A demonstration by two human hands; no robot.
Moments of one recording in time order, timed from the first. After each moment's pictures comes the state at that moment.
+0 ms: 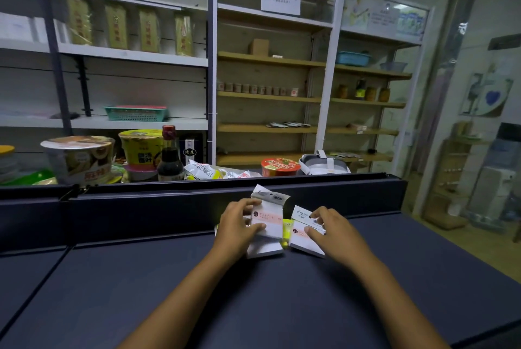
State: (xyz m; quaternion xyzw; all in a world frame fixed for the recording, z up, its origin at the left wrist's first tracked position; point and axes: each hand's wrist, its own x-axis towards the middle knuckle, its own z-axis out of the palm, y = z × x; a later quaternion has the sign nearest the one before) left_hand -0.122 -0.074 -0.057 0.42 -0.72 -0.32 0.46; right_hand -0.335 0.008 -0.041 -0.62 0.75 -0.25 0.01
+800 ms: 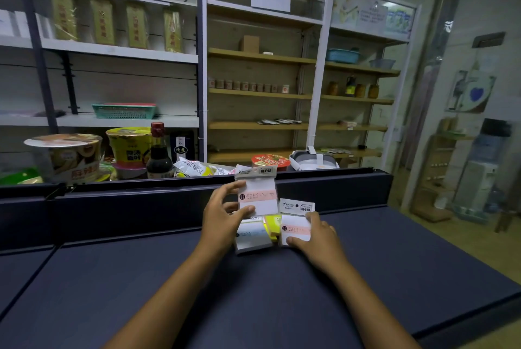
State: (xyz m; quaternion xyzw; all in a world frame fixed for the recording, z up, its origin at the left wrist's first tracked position) left_hand -0.115 -0.051 -0.039 0.31 -0.64 -0.41 0.57; right_hand -0.326 0.006 -0.078 -0.53 0.79 -0.30 0.05
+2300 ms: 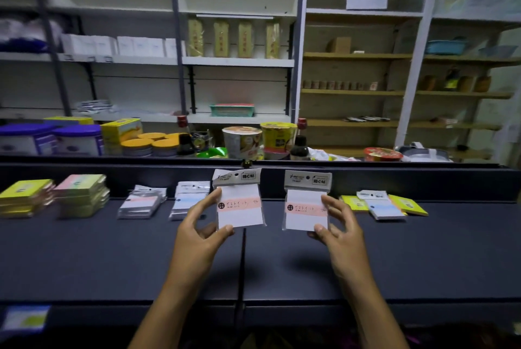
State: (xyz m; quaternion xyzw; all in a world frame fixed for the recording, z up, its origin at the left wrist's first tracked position) left_hand 0.263 0.134 -0.037 0.37 -0.57 -0.36 0.63; right_hand 0.015 0.122 -0.059 -0.51 0.42 -0.68 0.31
